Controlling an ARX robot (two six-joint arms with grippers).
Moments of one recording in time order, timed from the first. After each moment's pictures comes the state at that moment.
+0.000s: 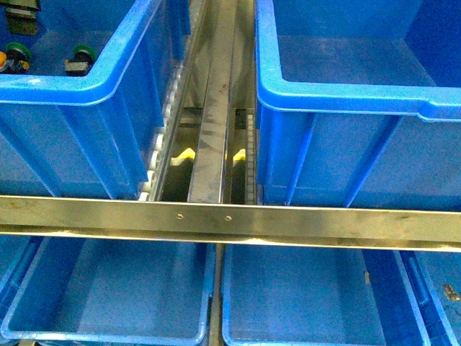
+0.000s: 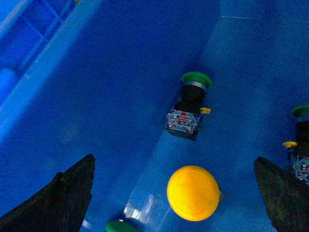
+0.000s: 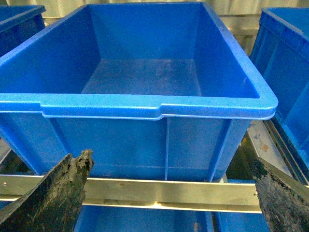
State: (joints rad) left arm 0.00 2.12 1.64 0.05 -0.48 -0.01; right arm 0.00 0.00 0.02 0.00 0.00 0.00
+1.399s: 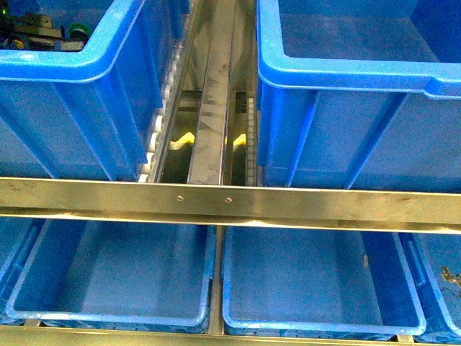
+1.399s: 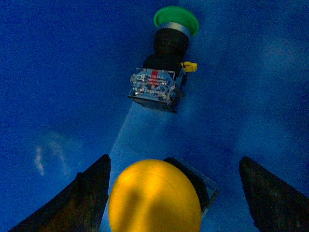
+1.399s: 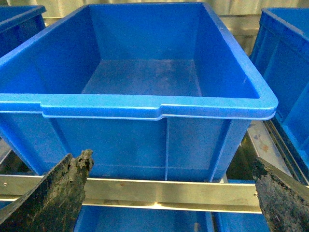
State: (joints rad) left arm 0.00 2.30 1.78 -0.04 -0.46 -0.03; right arm 0.00 0.00 0.02 0.00 0.00 0.00
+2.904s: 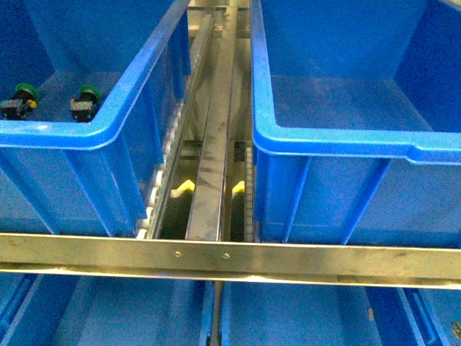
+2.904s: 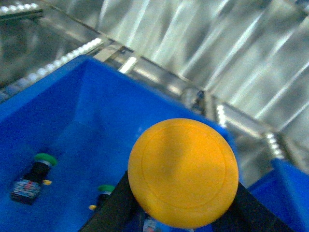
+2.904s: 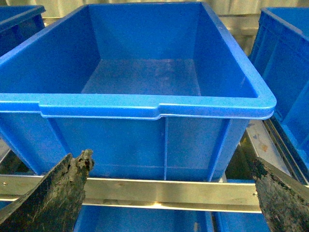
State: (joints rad) left arm 0.06 1.60 1.11 0.70 0.09 -0.60; right arm 0.00 0.00 0.02 0.00 0.00 0.00
